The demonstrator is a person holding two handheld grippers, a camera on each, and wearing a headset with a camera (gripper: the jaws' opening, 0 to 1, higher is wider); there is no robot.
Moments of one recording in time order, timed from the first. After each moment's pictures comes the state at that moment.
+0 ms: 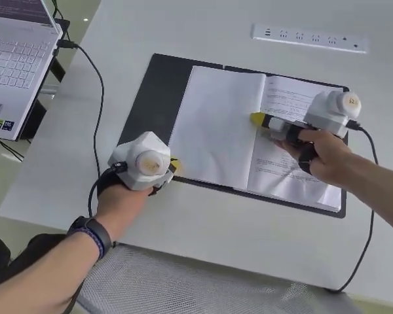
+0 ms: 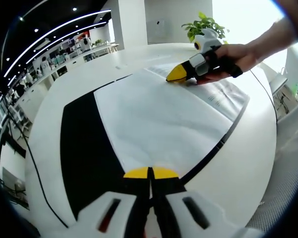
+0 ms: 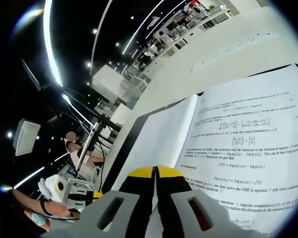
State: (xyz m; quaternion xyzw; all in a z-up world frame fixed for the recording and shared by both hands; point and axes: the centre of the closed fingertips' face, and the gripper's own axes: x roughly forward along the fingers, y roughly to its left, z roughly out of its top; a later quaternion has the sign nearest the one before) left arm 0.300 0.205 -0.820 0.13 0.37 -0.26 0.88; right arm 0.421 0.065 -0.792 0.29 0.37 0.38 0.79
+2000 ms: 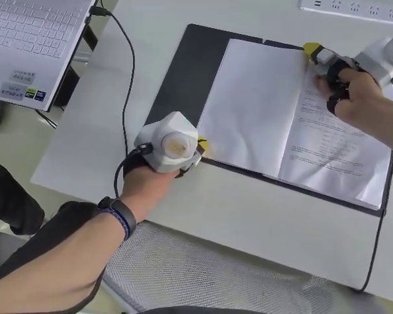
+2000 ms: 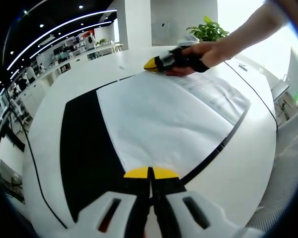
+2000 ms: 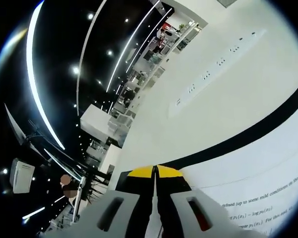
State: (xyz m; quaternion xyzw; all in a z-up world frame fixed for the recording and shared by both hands) left arm 0.292 0.199 -0.800 0.10 0.37 -0.25 0.89; right arm 0.557 0.058 -0.804 0.40 0.30 0.27 0.82
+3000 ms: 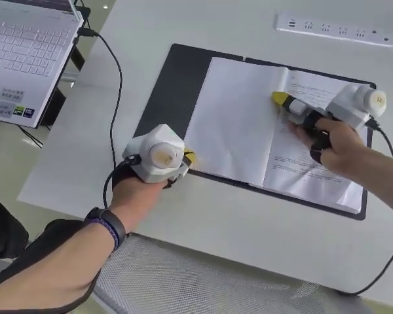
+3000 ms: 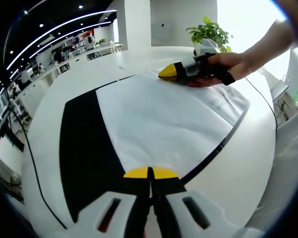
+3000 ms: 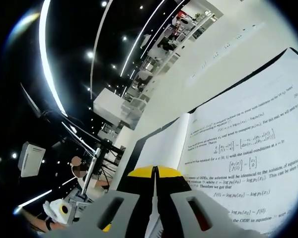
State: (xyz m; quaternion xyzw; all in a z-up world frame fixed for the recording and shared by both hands) left arm 0.294 0.200 -0.805 0.10 0.37 -0.25 0.89; right arm 0.450 0.071 -0.792 0.38 0.32 0.35 0.79
